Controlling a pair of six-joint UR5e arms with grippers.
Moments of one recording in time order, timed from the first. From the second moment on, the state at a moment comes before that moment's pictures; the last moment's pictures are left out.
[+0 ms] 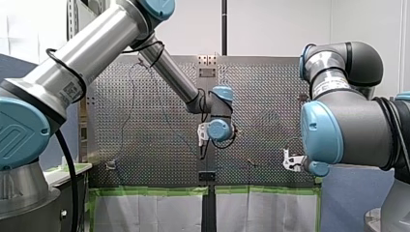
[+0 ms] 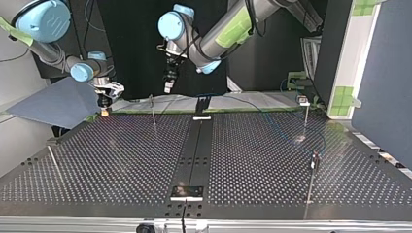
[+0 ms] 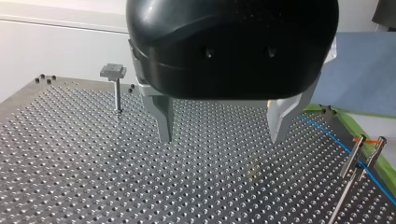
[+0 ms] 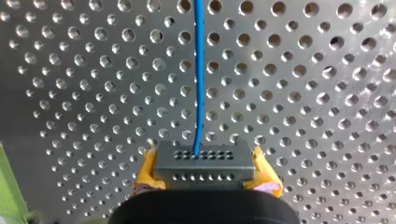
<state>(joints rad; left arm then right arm) -0.84 -2.25 -1.58 -2.54 -2.09 -1.65 1.57 -0.52 1.47 -0.85 1.26 1.52</state>
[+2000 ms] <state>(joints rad) -0.85 -1.66 -2.18 -2.43 -2.02 -1.74 1.61 -0.65 1.51 -0.68 1.35 1.46</state>
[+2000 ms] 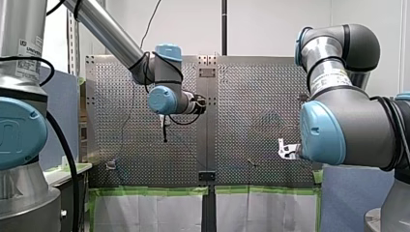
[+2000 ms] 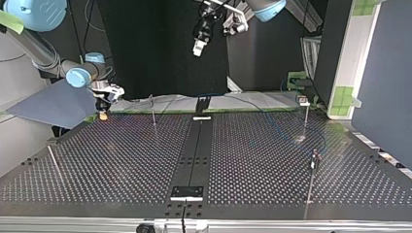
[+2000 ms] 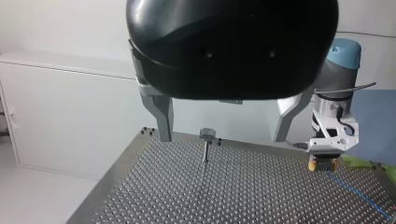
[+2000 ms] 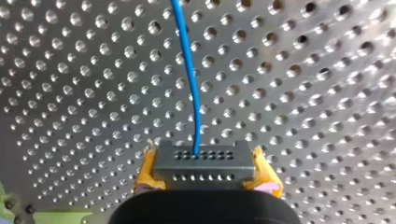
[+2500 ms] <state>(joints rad) -0.85 -1.58 -2.27 -2.43 -1.98 -1.73 1.65 -0.80 1.59 -0.65 1.42 1.48</state>
